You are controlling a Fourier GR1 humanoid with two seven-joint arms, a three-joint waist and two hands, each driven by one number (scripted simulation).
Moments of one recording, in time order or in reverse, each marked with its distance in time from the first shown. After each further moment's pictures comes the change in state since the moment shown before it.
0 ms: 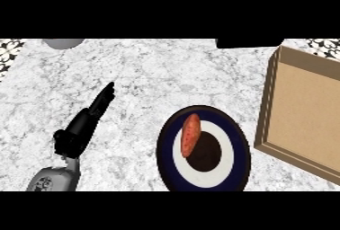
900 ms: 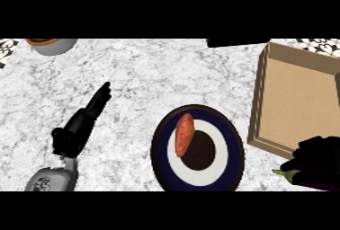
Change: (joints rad) left arm 0.004 0.000 0.018 0.008 0.000 0.021 0.008; right arm -0.113 0.309 0.398 -0.366 0.649 -0.114 0.162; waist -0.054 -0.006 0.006
